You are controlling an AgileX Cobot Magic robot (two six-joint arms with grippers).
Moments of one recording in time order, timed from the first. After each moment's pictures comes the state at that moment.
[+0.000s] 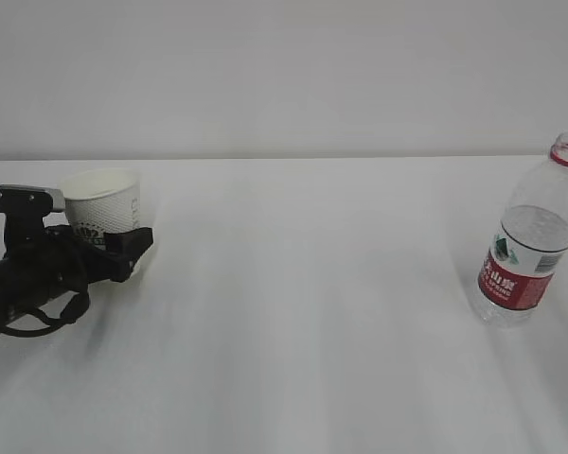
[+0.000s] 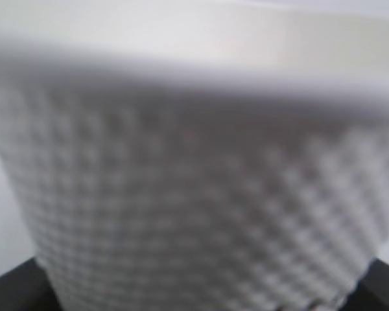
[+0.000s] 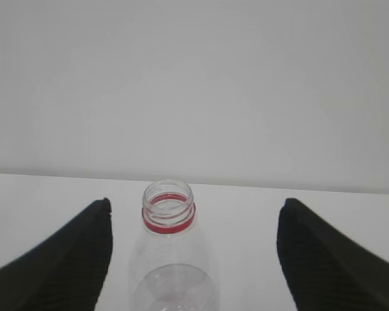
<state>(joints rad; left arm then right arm) -0.11 2.17 -0.68 0.34 -1.12 -0.30 0.07 0.85 -0.30 -0.02 -0.31 -0.01</state>
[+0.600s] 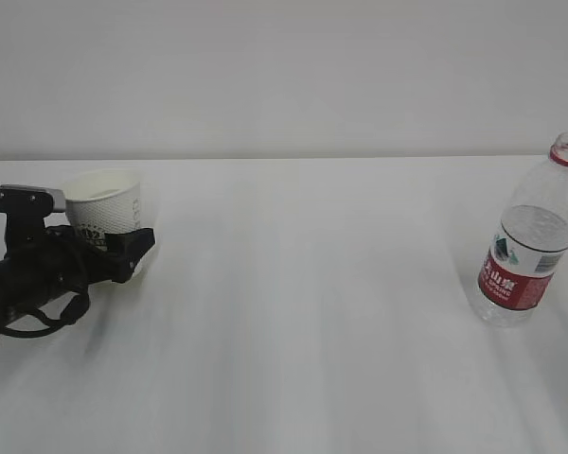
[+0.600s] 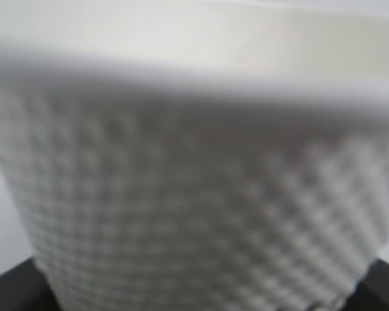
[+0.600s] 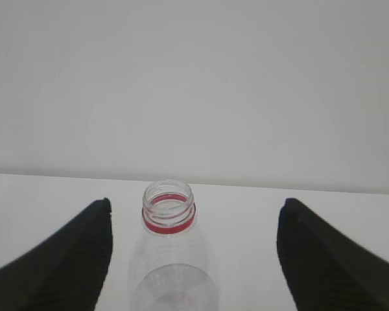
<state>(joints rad) -0.11 2.17 -0.68 0.34 -1.12 -0.30 0.07 0.85 -0.30 -0.02 -0.31 -0.01</state>
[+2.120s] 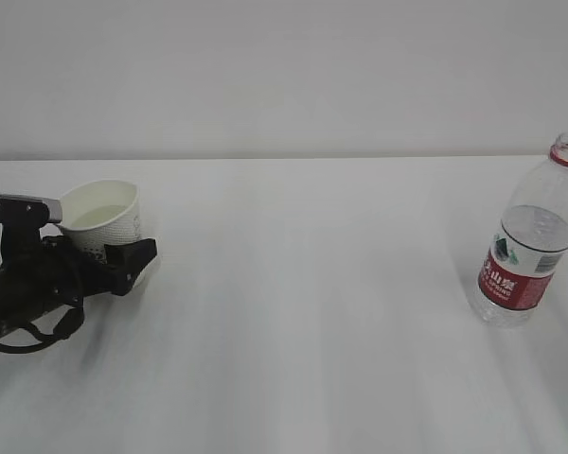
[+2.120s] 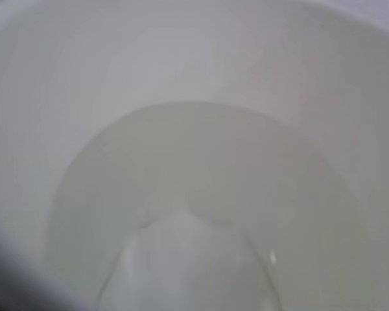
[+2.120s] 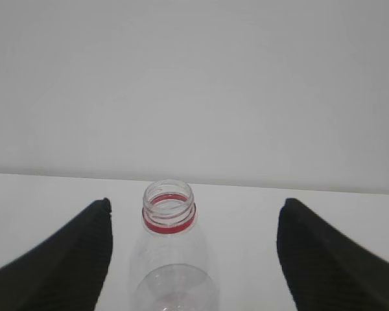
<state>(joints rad) -0.11 2.16 -0.63 0.37 -1.15 -0.30 0.07 0.85 -0.30 -0.02 -0.31 -0.01</state>
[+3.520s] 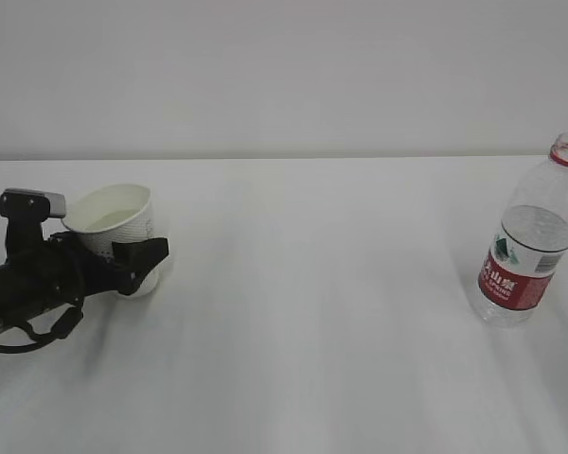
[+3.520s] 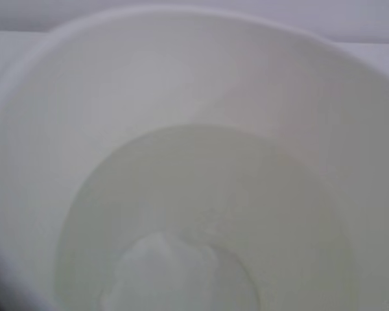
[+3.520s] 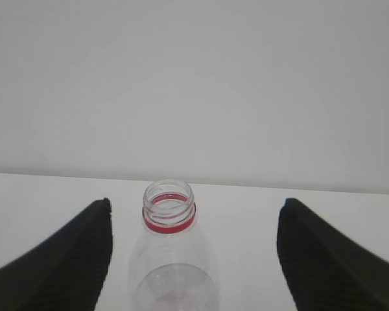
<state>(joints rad) -0.11 2.13 -0.62 0.49 -1.13 -0.39 0.07 0.85 -0.30 -0.02 -0.31 -0.01</state>
